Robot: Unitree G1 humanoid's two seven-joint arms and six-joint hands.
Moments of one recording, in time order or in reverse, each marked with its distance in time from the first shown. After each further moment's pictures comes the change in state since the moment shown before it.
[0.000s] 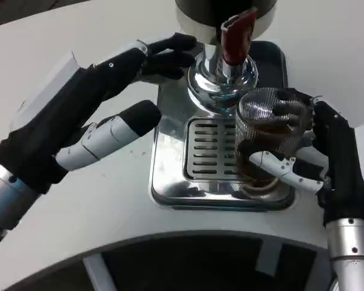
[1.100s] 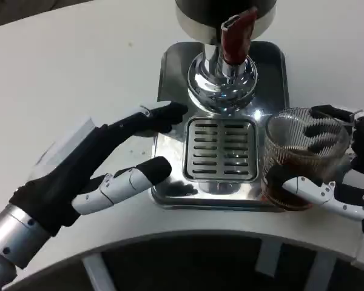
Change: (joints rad) left arm 0.135 -0.007 -0.062 0.088 0.152 -0.076 0.051; right arm 0.217 -0.034 -0.066 -0.271 0.032 0.023 0.074
